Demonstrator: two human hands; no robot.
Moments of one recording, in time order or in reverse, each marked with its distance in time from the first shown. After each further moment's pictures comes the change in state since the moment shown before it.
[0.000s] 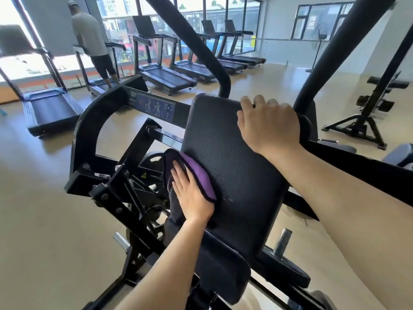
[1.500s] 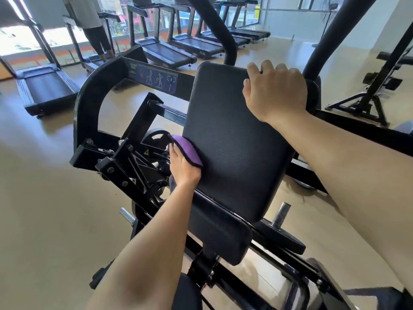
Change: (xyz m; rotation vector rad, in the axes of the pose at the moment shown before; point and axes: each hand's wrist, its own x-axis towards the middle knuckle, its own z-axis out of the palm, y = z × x) left_hand 0.036 -0.045 0.001 -0.153 -0.019 -0.143; right_hand 0.004 -0.002 0.008 0.005 0.101 -0.019
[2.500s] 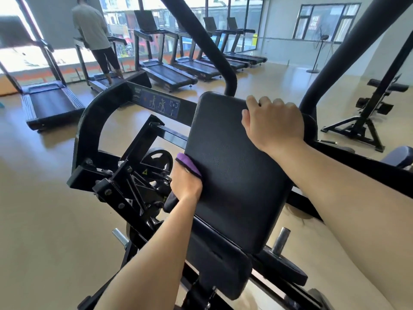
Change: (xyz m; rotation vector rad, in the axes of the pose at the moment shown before) left_hand 0.006 0.048 -0.015 -0.096 0.144 -0.113; right_hand 0.002 -0.001 -0.007 -0.020 -0.099 0.030
